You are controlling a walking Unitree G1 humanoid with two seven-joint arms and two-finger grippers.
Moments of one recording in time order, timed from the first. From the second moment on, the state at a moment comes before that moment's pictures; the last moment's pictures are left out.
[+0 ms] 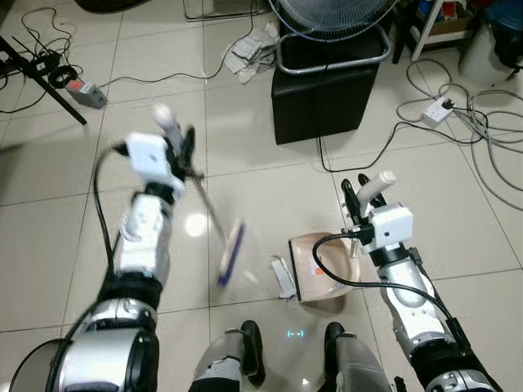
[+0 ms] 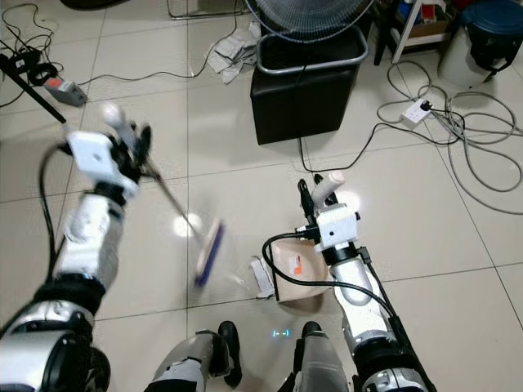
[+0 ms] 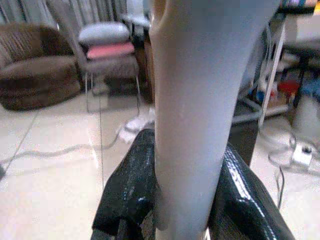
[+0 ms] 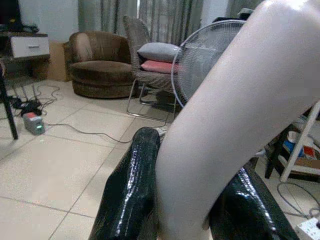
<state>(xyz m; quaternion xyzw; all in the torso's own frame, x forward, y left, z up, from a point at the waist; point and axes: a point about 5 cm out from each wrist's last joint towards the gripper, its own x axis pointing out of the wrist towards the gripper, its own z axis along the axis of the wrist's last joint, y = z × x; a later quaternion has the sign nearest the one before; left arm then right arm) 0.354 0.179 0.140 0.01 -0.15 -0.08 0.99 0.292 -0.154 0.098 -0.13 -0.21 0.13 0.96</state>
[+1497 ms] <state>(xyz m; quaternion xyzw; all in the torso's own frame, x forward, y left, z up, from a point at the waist) 0.363 0.132 0.129 -0.31 -0.12 -0.01 0.94 0.310 -0.135 0.097 -0.11 -0.18 0.11 0.97</state>
